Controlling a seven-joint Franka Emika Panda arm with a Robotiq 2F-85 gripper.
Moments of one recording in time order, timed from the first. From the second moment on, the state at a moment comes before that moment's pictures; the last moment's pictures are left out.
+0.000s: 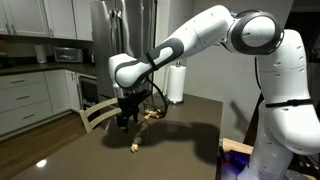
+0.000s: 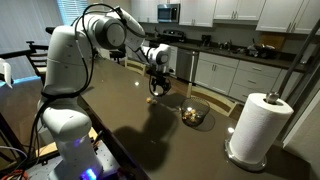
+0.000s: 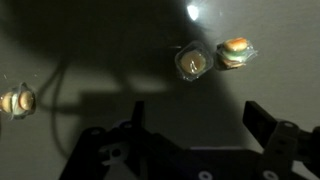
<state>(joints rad) 0.13 0.37 0.05 -1.82 -0.03 2.01 0.09</state>
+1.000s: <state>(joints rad) 0.08 0.50 0.05 -1.78 0.17 1.90 0.10</state>
